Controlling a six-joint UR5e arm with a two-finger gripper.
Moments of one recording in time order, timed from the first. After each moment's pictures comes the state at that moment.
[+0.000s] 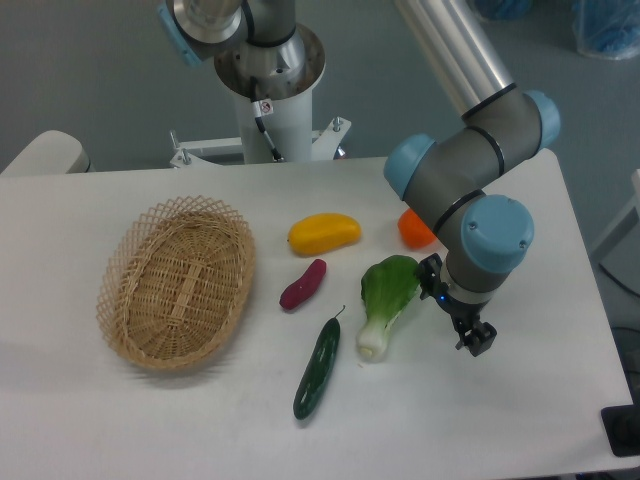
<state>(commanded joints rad) 2.61 -2.15 -1.41 -1.17 1.58 1.65</state>
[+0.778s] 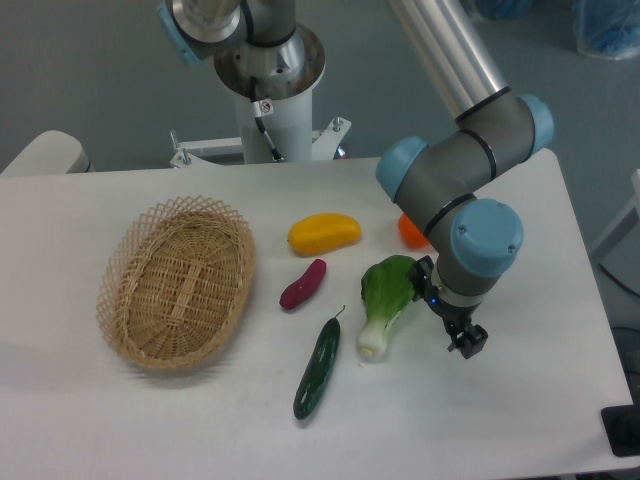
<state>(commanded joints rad) 2.59 -2.14 -1.42 -1.17 1.58 1.58</state>
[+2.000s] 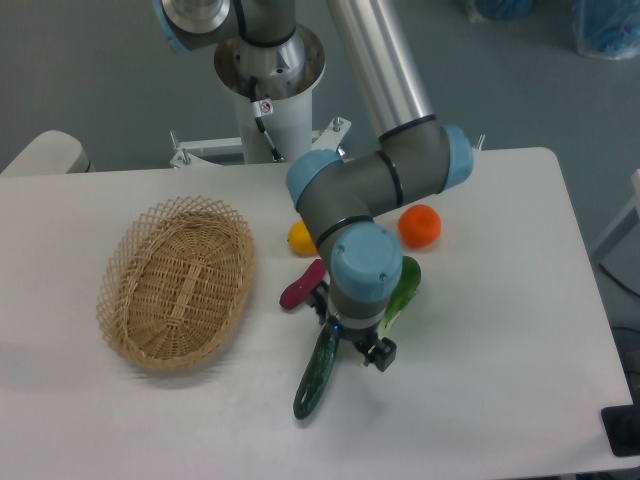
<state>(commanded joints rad) 2.37 -2.17 -1.48 -1.08 1.52 1.04</state>
